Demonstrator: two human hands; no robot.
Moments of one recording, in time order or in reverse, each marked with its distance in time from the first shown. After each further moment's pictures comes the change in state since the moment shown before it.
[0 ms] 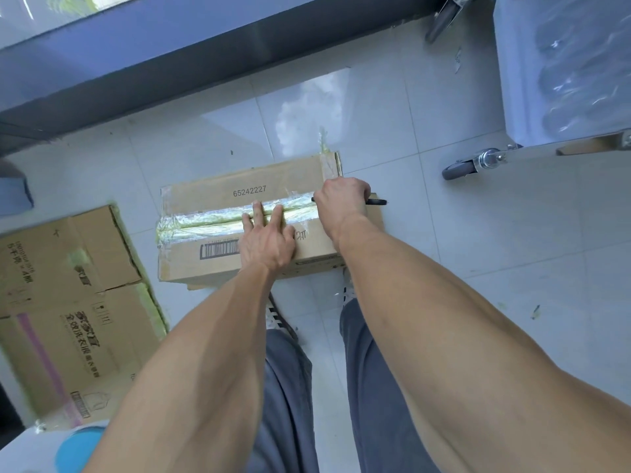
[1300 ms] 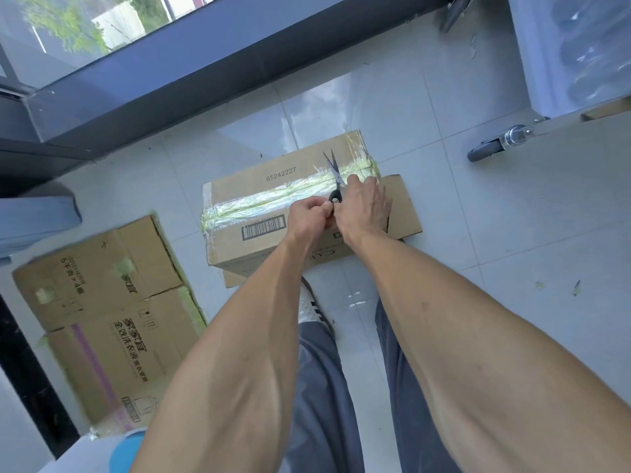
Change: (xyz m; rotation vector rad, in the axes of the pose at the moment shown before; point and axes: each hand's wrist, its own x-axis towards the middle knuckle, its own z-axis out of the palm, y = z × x) left_hand -0.010 -0.003 -0.033 -1.214 -0.107 -0.073; right_hand -0.021 -0.059 0.008 0.761 0.187 0.524
